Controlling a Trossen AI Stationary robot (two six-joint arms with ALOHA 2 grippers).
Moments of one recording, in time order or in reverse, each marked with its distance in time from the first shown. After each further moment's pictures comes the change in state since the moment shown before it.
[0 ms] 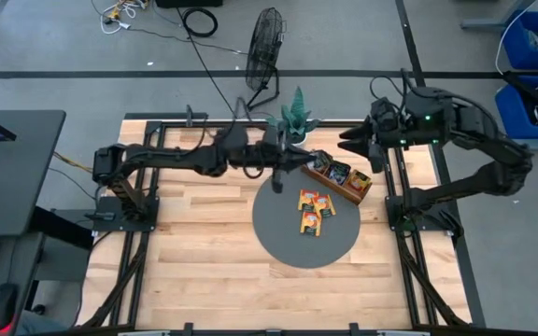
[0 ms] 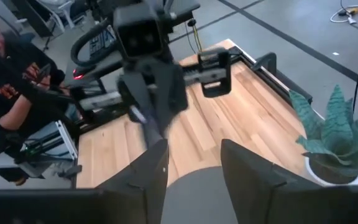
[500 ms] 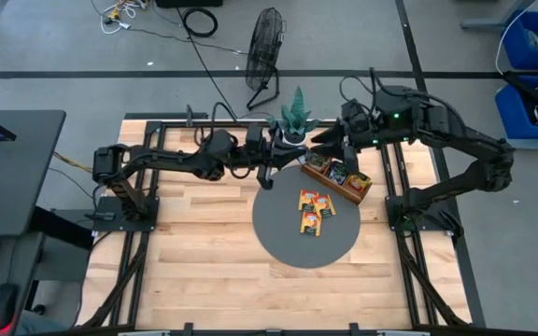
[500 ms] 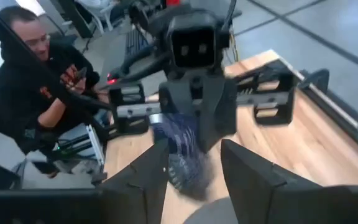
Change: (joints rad) left arm 0.022 -0.001 -0.149 0.386 0.009 -0.127; right arm 0.000 0.134 0.000 0.205 -0.137 -0.024
